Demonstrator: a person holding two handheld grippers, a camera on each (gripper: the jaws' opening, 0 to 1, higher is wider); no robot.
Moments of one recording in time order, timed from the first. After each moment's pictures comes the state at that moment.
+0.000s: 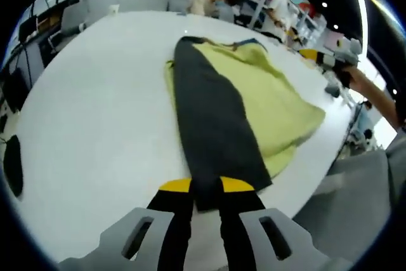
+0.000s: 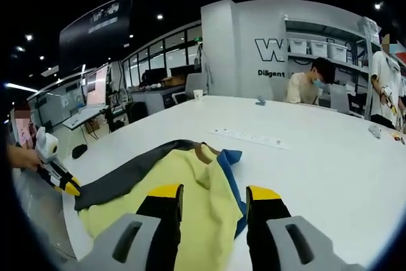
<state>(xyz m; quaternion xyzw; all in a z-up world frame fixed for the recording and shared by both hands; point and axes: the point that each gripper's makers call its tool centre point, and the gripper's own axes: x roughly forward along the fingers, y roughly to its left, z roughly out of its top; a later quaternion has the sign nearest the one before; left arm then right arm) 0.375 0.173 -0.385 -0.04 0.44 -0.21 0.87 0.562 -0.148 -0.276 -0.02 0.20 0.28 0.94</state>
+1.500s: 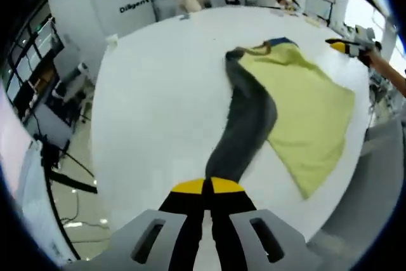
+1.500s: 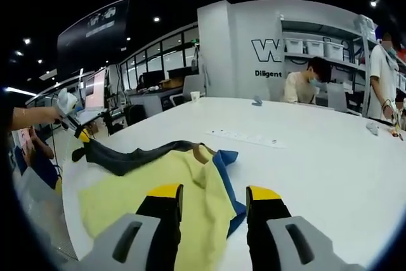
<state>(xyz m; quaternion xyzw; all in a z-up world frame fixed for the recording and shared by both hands) 0.482 0.304 -0.301 0.15 0.45 -0.20 0.86 0.559 -0.157 -0.271 -0.01 0.20 0.27 0.94</state>
